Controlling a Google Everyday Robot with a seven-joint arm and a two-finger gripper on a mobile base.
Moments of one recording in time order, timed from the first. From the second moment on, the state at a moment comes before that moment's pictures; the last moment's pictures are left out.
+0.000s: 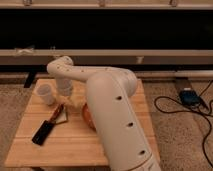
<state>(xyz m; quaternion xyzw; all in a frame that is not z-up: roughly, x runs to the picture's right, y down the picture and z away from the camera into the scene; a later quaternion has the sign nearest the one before) -0.233 0.080 0.876 -0.31 -0.25 -0.49 0.78</state>
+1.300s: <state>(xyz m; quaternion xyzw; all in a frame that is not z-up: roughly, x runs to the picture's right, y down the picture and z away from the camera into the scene) -0.233 0.080 0.876 -0.31 -0.25 -0.49 0.78</state>
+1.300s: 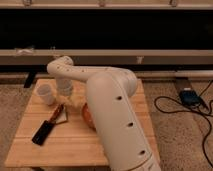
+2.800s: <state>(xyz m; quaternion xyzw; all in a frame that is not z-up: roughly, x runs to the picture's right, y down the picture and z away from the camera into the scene) -0.276 0.092 0.855 -0.26 -0.22 -0.55 0.76</state>
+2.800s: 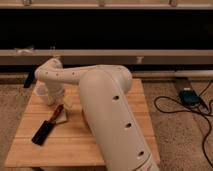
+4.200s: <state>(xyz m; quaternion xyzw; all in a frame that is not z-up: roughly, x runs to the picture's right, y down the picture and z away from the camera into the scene) -0.260 0.115 0.848 -0.27 -0.22 -0.54 0.77</state>
